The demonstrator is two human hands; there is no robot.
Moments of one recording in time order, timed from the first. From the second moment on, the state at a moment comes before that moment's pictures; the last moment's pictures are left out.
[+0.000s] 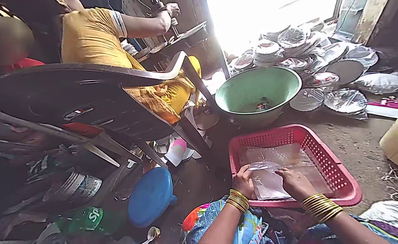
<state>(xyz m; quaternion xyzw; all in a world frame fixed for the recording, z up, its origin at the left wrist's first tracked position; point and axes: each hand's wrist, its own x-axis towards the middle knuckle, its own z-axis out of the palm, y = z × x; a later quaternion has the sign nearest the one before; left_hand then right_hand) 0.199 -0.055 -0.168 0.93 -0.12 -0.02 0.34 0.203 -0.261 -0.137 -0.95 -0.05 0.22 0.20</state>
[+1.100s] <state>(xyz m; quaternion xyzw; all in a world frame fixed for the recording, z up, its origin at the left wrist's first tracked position) 0.208 -0.050 -0.161 0.93 -0.05 -0.09 0.35 0.215 -0.282 -0.144 -0.94 -0.01 0.10 0.31</state>
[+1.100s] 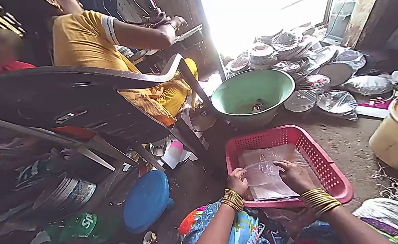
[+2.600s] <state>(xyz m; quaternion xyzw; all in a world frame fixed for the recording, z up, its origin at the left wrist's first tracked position) 0.208 -0.046 -0.167 0.93 -0.04 -0.03 0.35 0.215 -0.283 -0.146 -0.94 0.00 0.09 0.33</state>
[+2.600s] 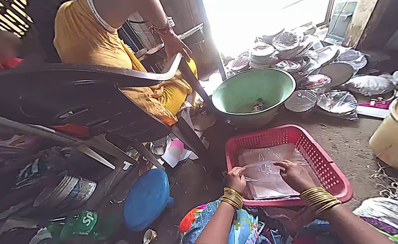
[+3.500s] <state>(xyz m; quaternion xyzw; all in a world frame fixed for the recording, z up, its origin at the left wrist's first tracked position) 0.208 -0.047 -0.162 0.92 -0.10 -0.09 0.37 0.214 -0.285 -0.137 -0.95 0.03 0.11 0.29</state>
